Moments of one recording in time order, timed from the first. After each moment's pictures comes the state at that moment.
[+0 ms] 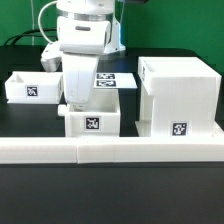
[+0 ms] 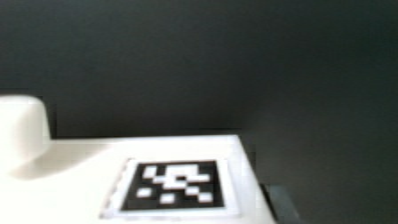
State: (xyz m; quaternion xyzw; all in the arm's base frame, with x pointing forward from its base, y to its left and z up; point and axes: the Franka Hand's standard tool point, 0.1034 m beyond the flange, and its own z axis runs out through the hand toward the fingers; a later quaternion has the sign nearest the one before) arm 0.521 -0.050 0.022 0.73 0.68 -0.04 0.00
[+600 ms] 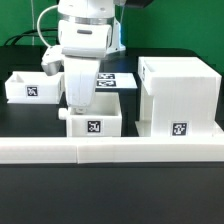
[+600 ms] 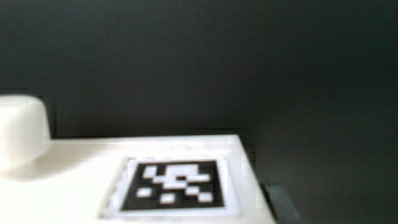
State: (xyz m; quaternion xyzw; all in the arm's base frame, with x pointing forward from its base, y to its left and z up) arm 0.525 -0.048 0.017 0.72 0.70 -0.04 0.01
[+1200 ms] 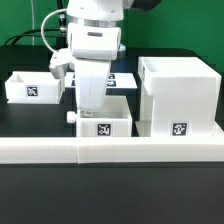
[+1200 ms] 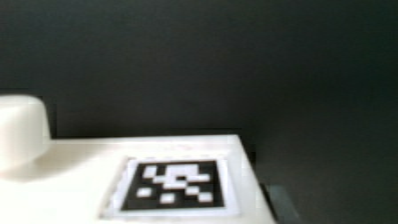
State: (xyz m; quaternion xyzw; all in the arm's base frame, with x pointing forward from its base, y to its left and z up) arm 0.534 -0.031 0.013 0.72 0.70 -0.03 0.02
